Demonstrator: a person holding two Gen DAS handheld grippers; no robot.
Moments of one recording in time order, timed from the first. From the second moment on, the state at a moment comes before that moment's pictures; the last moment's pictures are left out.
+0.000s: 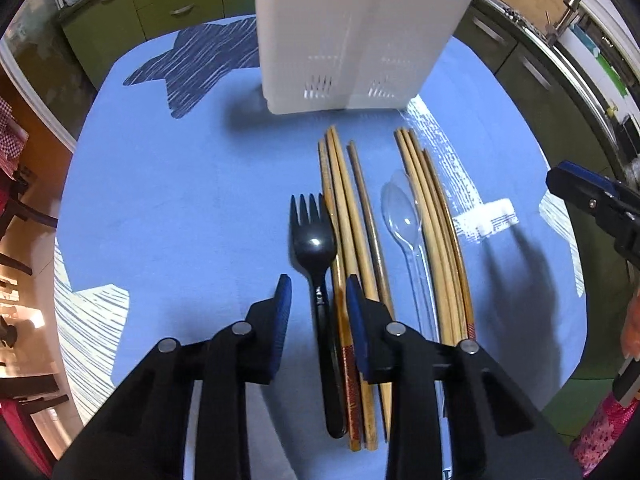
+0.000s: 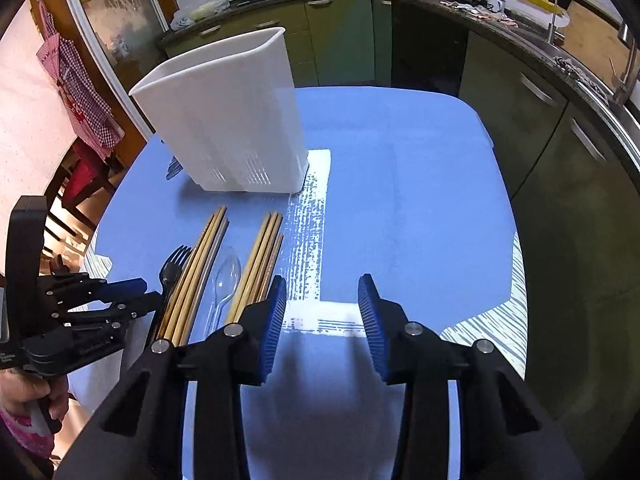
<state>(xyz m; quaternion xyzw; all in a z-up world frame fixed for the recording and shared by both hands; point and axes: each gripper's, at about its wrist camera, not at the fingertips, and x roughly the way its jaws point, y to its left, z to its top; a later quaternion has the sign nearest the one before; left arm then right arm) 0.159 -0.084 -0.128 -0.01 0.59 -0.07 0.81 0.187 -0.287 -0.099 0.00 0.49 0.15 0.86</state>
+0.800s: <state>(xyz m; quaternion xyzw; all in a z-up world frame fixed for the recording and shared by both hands) 0.169 -0.088 -0.145 0.02 0.60 -0.05 0.80 0.183 -0.267 -0.097 -0.03 0.49 0.17 0.85</state>
